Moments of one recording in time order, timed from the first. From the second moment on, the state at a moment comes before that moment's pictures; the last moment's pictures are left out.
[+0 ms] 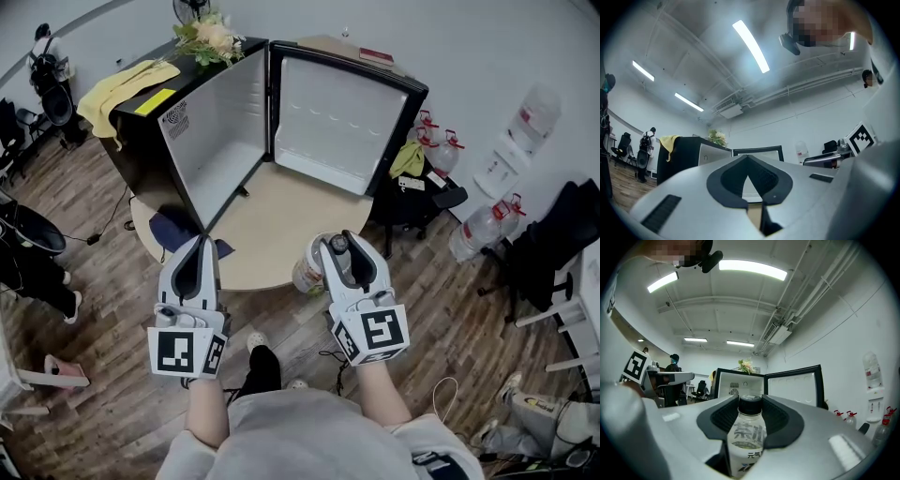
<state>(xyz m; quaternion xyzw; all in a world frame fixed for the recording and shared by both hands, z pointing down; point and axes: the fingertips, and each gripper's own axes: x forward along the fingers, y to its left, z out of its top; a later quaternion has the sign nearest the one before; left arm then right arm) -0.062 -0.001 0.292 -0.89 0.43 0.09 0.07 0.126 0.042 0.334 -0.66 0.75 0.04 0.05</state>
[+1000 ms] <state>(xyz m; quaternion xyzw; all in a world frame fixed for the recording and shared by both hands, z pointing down) -0.072 -0.183 0.291 -0.91 0.39 0.10 0.07 0.105 -0.149 0.322 -0.68 0.73 0.05 0.05</state>
